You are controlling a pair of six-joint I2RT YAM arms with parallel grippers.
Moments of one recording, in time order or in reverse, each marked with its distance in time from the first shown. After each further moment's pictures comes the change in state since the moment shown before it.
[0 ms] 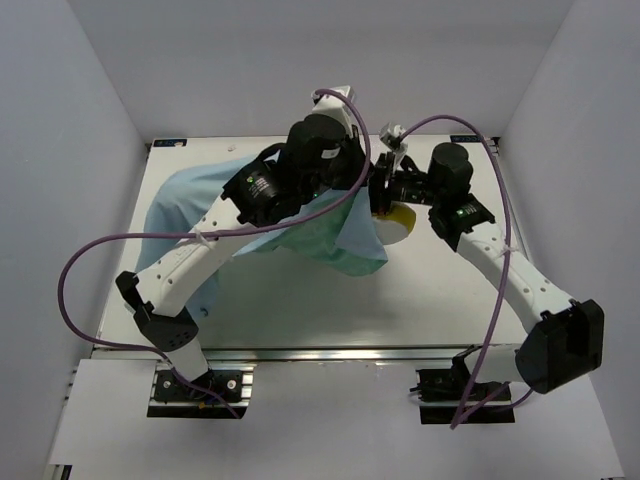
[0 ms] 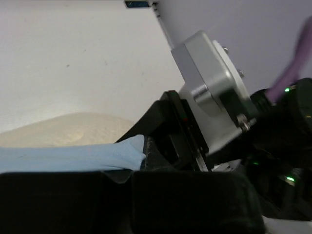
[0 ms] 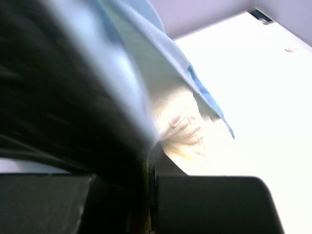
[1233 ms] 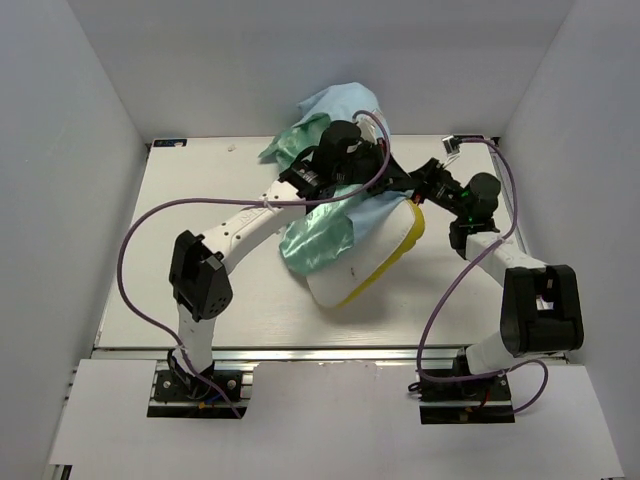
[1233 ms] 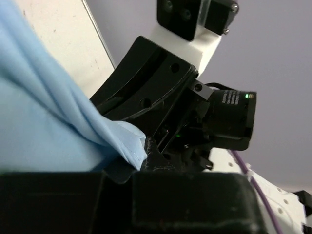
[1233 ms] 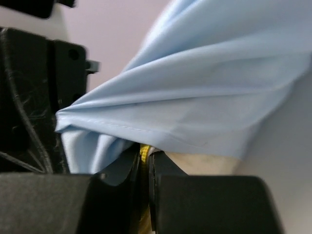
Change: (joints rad) left arm 0.178 0.263 -0.191 0.521 0.711 -0.352; right arm -0.356 0.182 -0.338 0.861 0.003 0.919
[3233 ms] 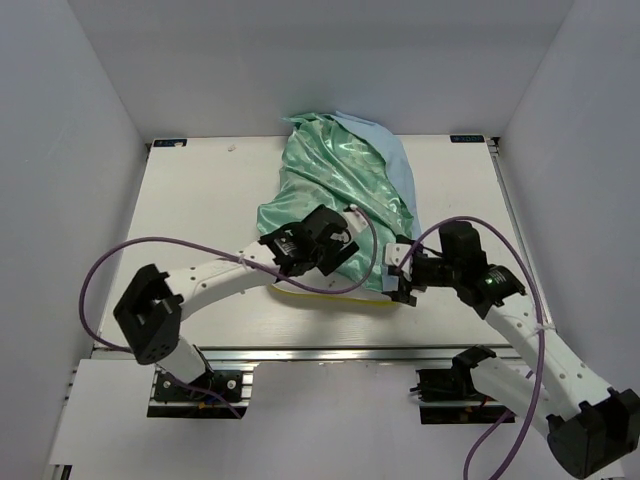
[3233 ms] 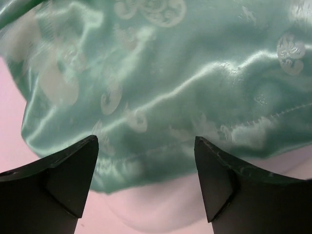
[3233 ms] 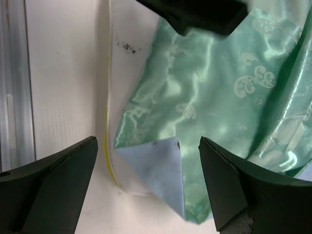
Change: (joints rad) left arm -0.153 -0.371 -0.742 -0.111 -0.795 1.199; right arm 0.338 -0.648 -0.094 -1.495 0.192 -1.978
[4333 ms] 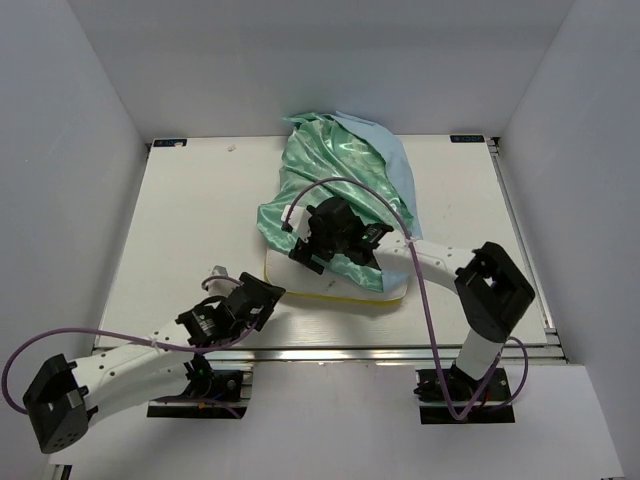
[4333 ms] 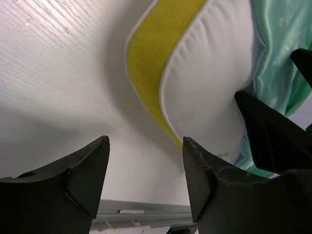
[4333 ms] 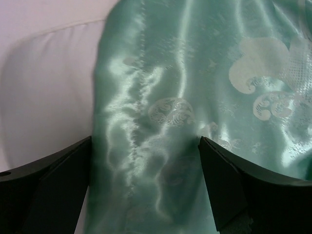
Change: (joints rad) left arm 0.015 -0.792 -0.794 -0.050 -0.098 -1.931; right arm 0.427 0.867 0.457 0.429 0.541 0.469
